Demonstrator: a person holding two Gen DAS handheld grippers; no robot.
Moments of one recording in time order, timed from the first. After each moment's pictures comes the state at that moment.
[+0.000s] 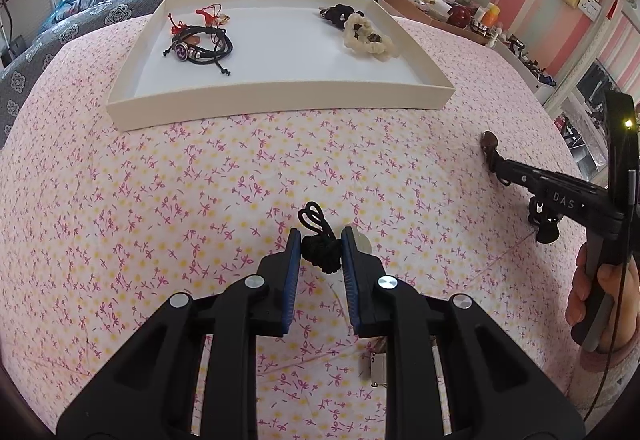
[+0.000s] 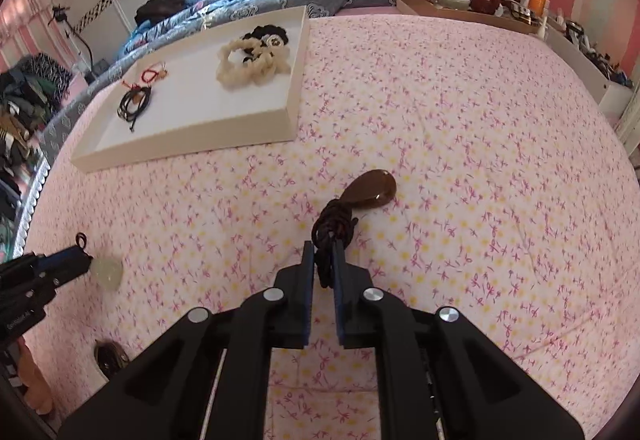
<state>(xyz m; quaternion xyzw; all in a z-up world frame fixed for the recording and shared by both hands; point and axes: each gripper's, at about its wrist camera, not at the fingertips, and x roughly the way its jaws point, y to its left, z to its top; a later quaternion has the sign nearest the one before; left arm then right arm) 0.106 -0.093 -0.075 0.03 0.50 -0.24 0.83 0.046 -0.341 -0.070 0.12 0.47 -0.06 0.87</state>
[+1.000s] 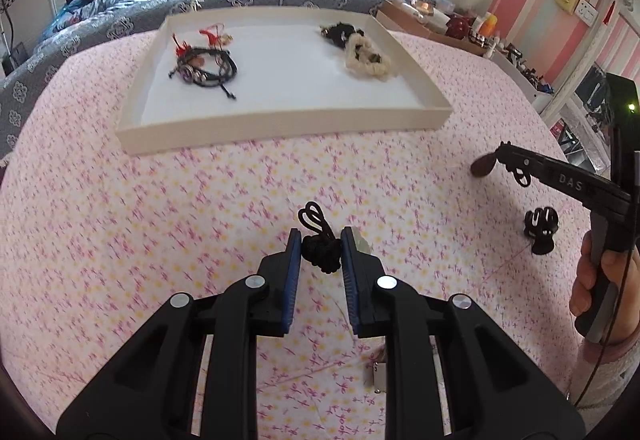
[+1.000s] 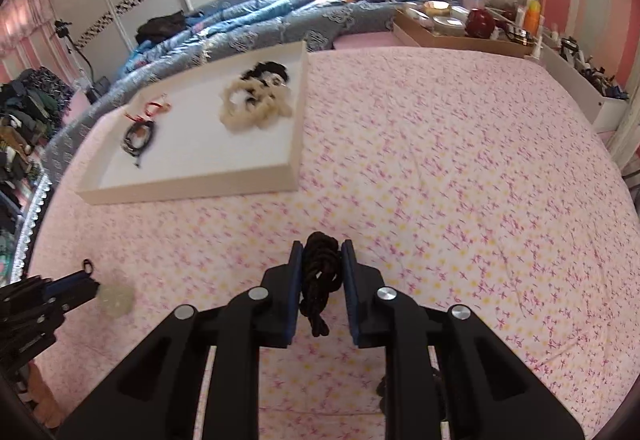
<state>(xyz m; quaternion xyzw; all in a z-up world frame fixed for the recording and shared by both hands) 0.112 -0.087 -0.057 0.03 0.48 -0.24 0.84 0.060 -0.344 -0.044 0.13 0.44 -0.05 0.89</state>
